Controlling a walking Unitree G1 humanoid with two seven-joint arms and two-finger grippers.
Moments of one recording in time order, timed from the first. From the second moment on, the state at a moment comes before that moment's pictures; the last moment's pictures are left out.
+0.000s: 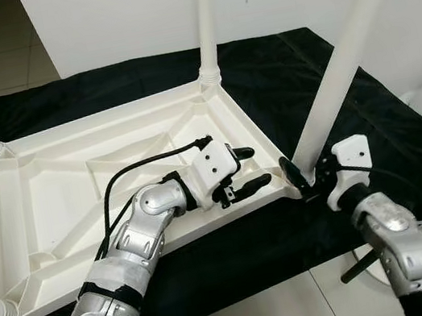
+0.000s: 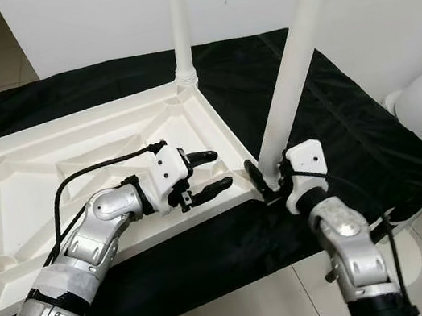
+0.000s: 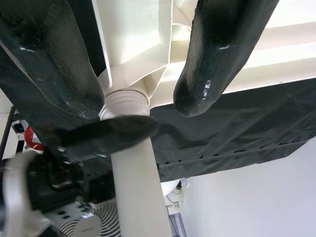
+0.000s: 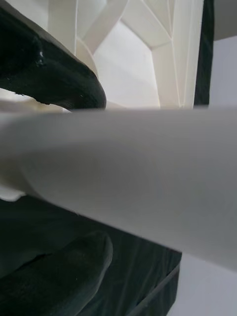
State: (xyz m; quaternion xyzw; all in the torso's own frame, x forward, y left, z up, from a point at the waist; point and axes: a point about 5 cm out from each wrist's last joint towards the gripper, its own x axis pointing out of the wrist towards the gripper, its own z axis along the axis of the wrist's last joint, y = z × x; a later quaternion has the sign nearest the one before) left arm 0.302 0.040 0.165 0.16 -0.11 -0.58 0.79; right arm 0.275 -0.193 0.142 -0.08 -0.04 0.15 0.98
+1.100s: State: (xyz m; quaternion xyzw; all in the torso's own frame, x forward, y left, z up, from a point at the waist) left arm 0.301 0.039 0.165 0.16 -0.11 -0.58 0.79; right arm 0.294 -0.178 0.129 -0.03 -0.03 0.15 0.99
